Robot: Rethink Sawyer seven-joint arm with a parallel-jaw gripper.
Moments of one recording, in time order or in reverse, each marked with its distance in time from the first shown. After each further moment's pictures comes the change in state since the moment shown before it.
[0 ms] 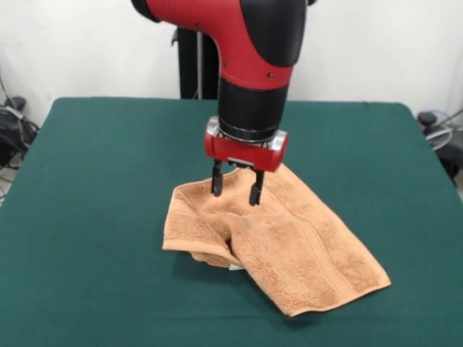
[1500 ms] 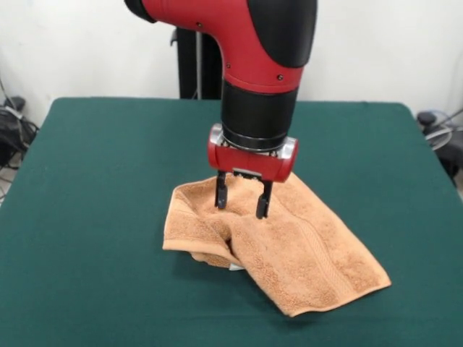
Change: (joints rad) arm 0.012 0.037 -0.004 -0.135 -0.001 0.092 0.000
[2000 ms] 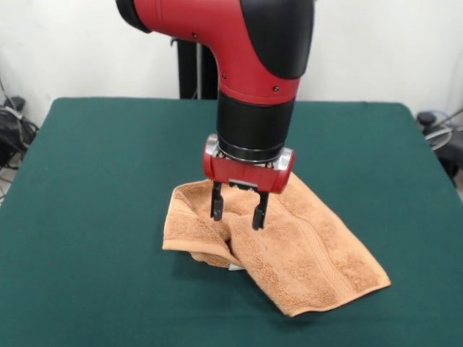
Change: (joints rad) arm -0.005 0.030 0.000 -0.048 0.000 0.006 0.000
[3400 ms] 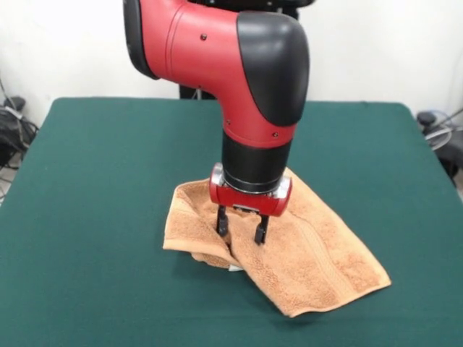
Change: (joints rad) arm 0.006 0.111 0.000 -0.038 0.000 0.000 0.000
